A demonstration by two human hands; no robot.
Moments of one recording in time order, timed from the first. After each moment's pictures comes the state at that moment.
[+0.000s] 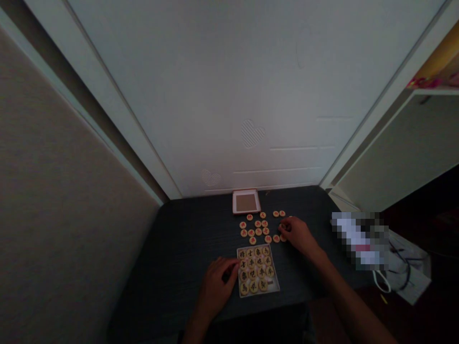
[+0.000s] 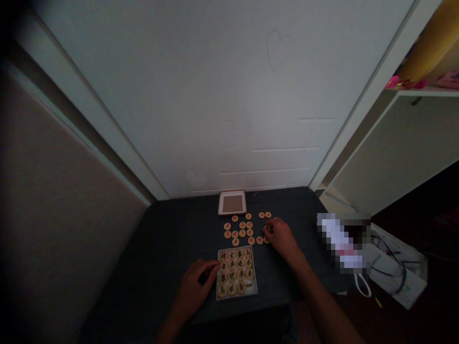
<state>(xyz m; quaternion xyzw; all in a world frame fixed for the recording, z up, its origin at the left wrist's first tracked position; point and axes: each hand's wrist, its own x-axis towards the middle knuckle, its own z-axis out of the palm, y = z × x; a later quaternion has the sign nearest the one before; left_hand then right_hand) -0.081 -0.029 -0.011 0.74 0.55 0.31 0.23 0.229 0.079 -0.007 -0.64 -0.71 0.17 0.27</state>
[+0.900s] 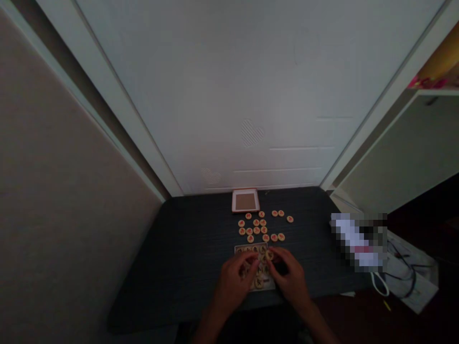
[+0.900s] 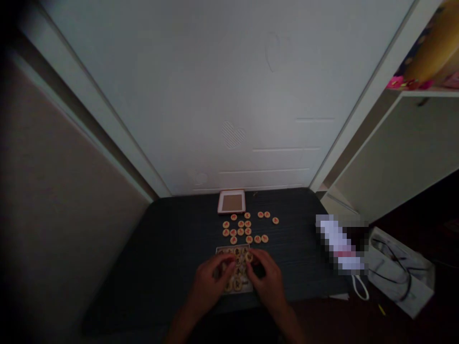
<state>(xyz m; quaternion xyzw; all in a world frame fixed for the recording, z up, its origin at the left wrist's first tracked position) -0.021 -0.035 0.021 0.69 0.51 0.39 0.32 0.177 -0.036 -0.029 -0.51 -0.68 0.23 0.48</state>
